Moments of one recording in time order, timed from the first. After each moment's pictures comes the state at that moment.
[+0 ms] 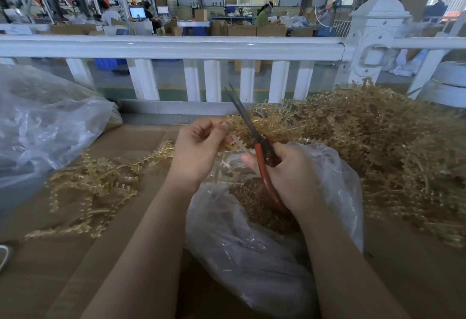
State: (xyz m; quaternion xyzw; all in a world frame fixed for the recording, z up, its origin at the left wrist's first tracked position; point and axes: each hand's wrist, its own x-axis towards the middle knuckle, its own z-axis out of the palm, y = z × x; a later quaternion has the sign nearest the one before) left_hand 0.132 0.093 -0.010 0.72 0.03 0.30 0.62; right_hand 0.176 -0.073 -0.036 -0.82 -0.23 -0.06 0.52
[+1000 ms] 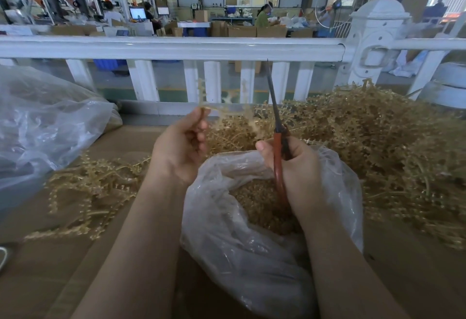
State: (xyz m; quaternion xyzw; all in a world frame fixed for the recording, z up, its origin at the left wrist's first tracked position) left_hand 0.126 0.107 0.014 0.46 0.15 0.18 0.86; right_hand 0.179 -0.073 -0.037 -0.70 -0.19 -0.08 0.68
